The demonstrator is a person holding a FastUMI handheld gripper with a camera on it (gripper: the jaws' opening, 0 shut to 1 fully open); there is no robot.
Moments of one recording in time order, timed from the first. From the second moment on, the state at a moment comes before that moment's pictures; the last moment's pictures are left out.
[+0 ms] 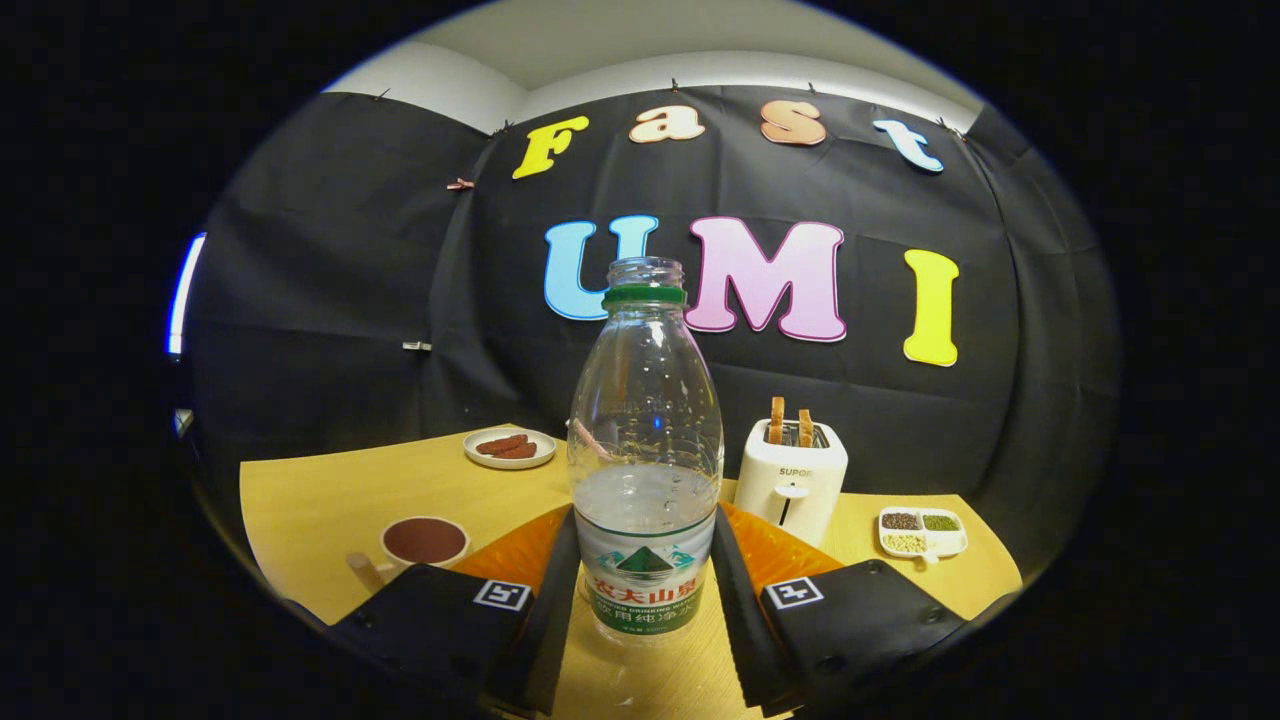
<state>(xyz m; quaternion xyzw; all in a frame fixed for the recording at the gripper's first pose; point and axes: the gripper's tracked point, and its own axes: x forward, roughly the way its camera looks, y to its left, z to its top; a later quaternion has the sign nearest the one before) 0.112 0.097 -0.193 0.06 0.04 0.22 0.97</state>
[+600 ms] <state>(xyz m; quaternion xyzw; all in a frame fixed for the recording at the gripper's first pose) 0.184 0.153 -0.233 0.08 0.04 0.21 0.97</state>
